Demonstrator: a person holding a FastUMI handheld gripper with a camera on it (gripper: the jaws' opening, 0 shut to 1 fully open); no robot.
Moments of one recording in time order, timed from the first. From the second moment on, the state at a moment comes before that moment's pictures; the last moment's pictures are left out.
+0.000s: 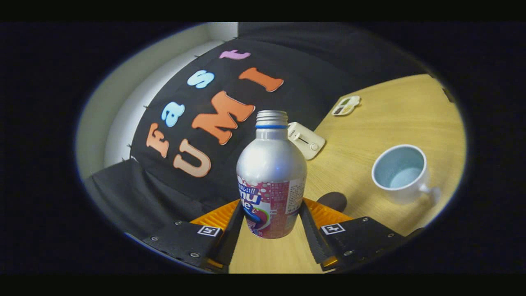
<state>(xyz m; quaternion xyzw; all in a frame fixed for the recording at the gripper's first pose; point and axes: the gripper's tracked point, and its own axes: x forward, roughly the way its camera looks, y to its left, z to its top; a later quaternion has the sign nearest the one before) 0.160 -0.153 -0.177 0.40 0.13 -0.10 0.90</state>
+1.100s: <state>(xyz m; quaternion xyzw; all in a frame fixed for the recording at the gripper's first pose) 0.219 -0.168 -0.249 -0.03 0.18 -0.10 0.98</state>
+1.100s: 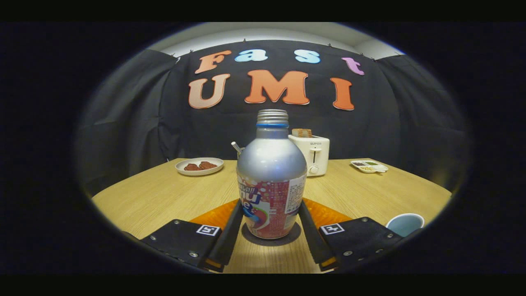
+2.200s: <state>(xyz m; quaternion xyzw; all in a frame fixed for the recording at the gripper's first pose) 0.191 -0.181 -0.235 0.00 0.18 -0.12 0.98</state>
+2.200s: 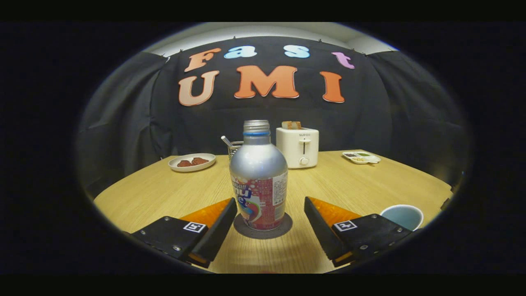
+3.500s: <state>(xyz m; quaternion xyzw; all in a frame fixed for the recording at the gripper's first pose) 0.006 -0.086 -0.019 -0.03 0.01 -0.06 1.00</state>
